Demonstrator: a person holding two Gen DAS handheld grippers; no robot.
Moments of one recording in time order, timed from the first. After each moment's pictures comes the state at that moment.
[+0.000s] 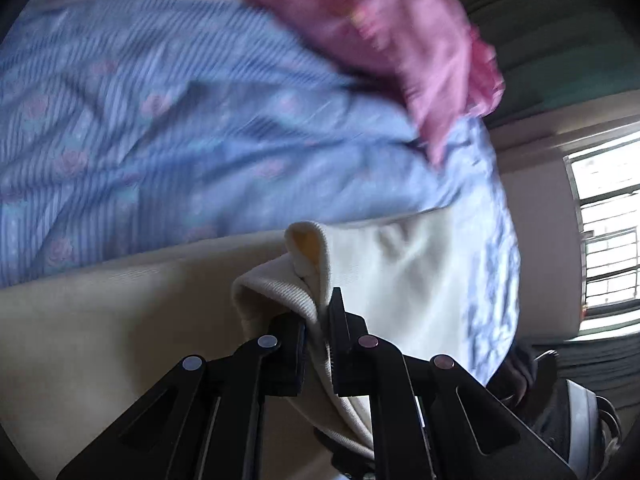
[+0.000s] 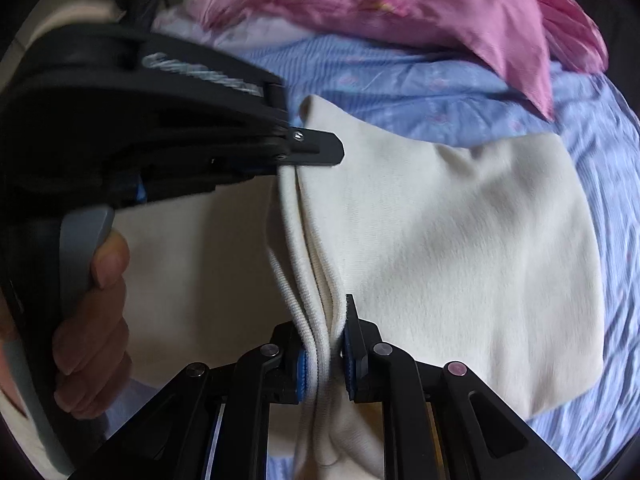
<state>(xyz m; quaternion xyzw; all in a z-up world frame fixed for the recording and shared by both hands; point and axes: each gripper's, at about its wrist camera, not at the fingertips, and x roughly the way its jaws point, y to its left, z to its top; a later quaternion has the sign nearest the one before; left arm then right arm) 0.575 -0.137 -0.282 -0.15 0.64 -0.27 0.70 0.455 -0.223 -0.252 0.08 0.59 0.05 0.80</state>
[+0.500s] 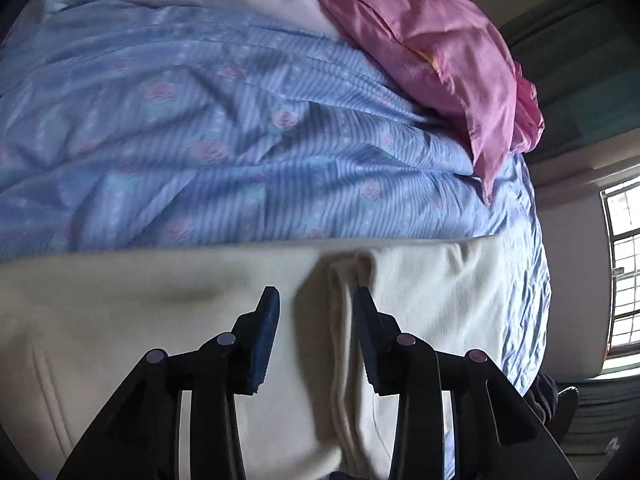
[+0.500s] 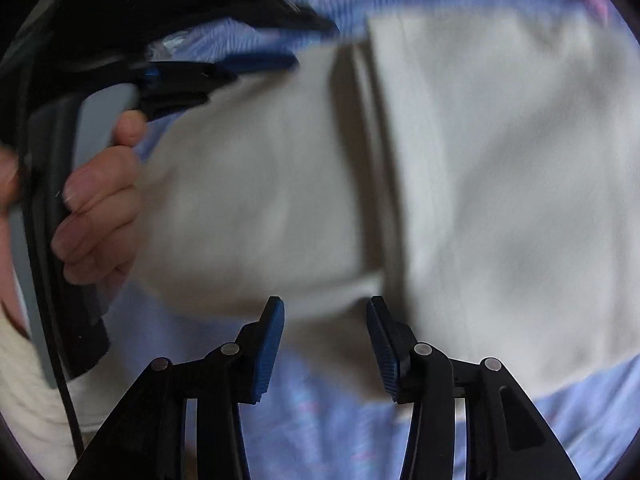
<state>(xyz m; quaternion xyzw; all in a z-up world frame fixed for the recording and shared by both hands) 0.552 -0.062 -0.261 -0.16 0.61 -0.18 0.75 0.428 -0.199 -0.304 0.21 0.66 0.16 0.70</state>
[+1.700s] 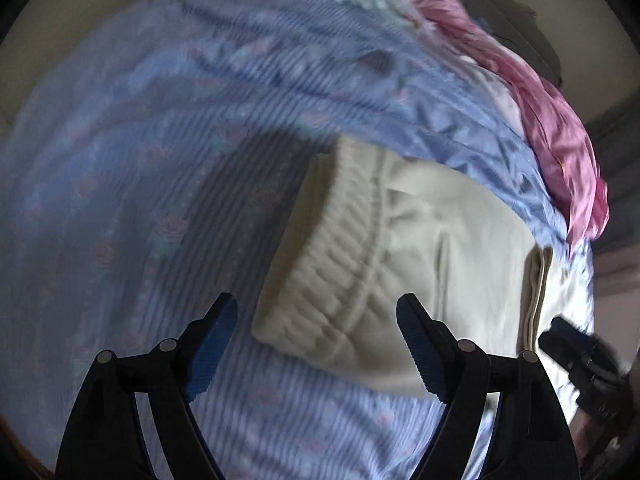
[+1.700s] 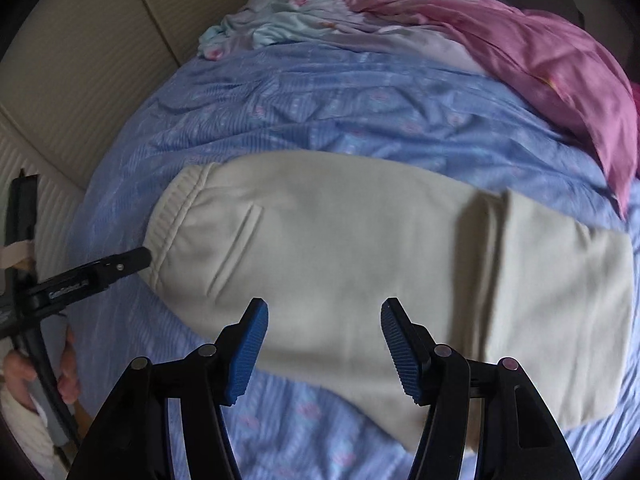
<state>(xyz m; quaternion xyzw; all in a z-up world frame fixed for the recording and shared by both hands) 0.424 0.212 -0.286 -0.23 0.58 0.01 0.78 0.430 -0.054 -0.216 -0.02 0.56 0.17 0.81</state>
